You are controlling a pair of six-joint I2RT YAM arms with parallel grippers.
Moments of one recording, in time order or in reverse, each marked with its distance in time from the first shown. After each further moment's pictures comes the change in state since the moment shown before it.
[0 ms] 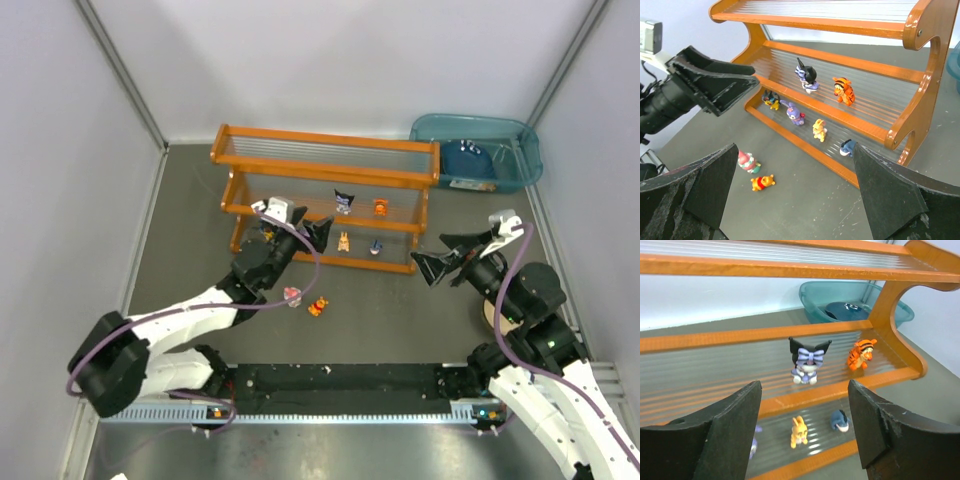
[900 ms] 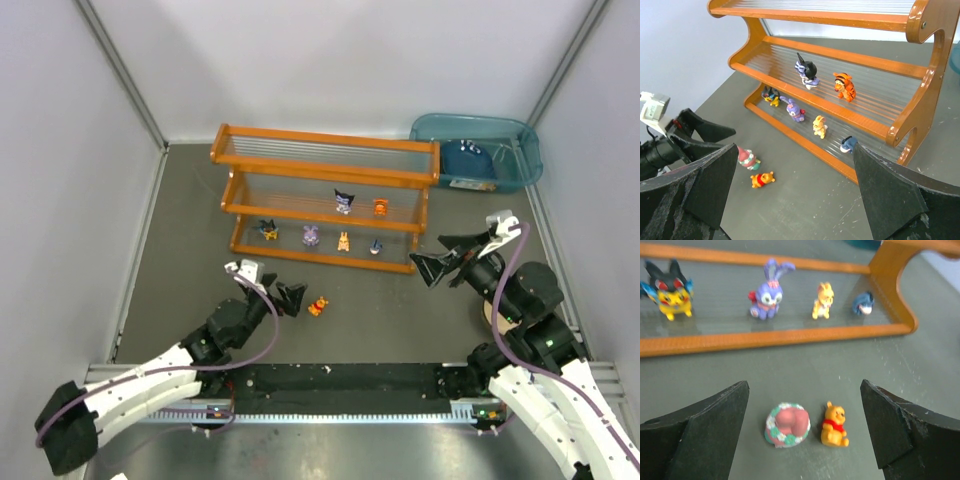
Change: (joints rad) left arm -0.079 -0.708 -0.509 -0.415 -0.087 -0.174; right arm 0.000 0.001 -0.013 0.000 -0.008 0.000
